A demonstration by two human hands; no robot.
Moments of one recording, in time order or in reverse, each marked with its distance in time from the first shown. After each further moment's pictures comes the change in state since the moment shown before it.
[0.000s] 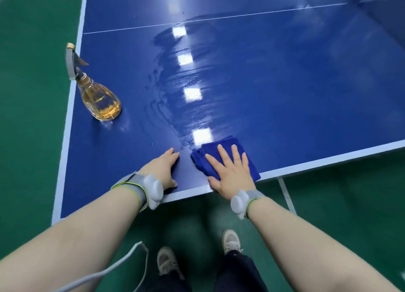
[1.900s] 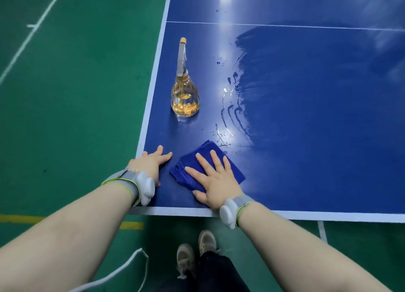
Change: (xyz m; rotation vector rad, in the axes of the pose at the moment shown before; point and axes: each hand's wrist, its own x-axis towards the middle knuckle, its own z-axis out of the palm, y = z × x) left_hand -0.032 -0.223 -0.023 0.058 -0.107 -0.256; right_hand 0.070 -0.216 0.010 -0.070 -0.073 -0.475
